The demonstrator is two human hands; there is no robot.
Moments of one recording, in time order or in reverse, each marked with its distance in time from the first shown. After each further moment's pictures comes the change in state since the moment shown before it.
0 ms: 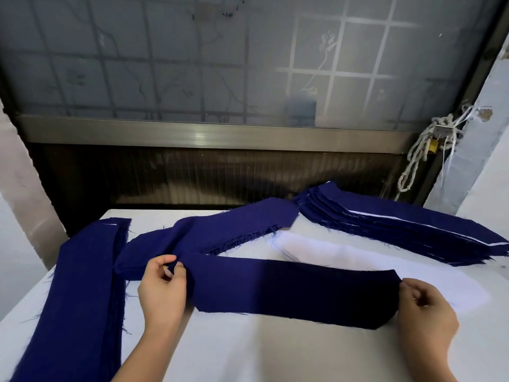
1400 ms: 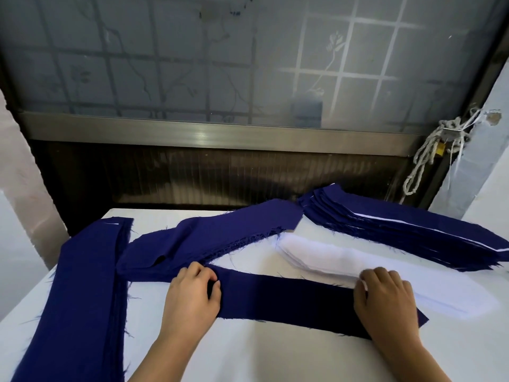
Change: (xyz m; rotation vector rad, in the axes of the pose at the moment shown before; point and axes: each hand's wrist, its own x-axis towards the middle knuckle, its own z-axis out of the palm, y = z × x) left_hand -0.012 -0.004 0.010 0.760 -0.364 0.511; right_hand -0.019 -0.026 0.034 -0.795 -0.228 -0.818
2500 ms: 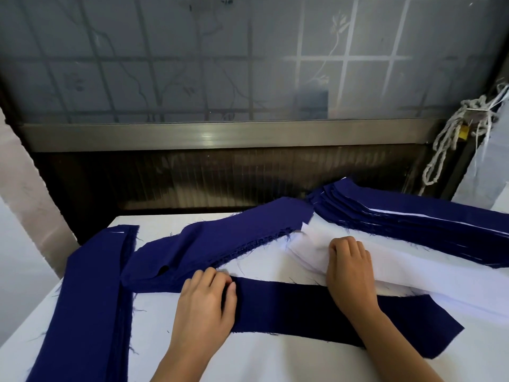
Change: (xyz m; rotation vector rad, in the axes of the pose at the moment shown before) left_hand -0.001 0.012 -0.004 0.060 0.128 0.251; right_hand 0.050 -0.063 0.048 0.349 0.128 -0.044
